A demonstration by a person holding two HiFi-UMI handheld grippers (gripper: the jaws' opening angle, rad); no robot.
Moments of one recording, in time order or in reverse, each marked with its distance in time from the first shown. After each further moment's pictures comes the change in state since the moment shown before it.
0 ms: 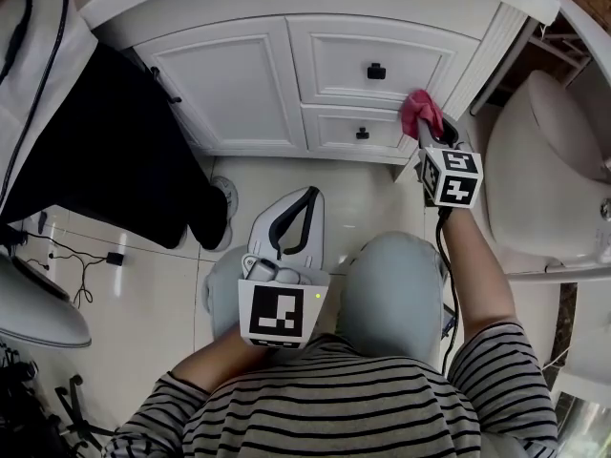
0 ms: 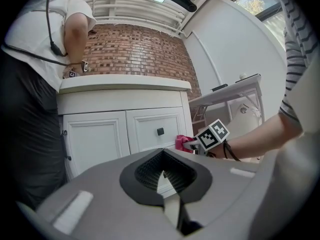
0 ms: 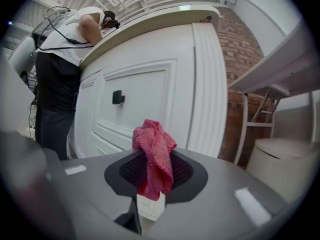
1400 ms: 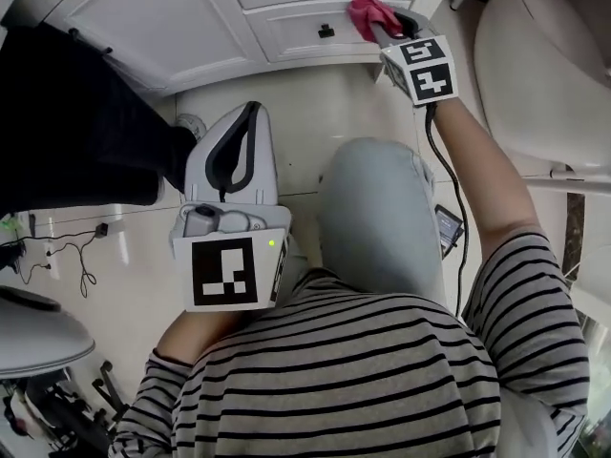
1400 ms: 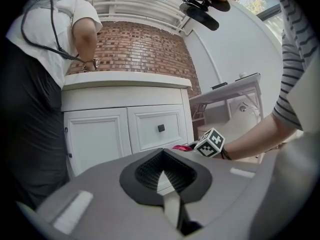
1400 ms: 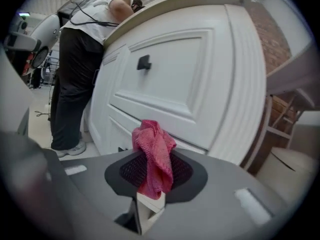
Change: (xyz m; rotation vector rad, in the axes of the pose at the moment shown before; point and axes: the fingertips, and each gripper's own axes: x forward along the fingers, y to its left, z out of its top) left arm 0.002 0.006 -0.008 -0.010 0.075 -0.015; right arm 0.027 0.035 -0.048 -0.190 0.132 0.165
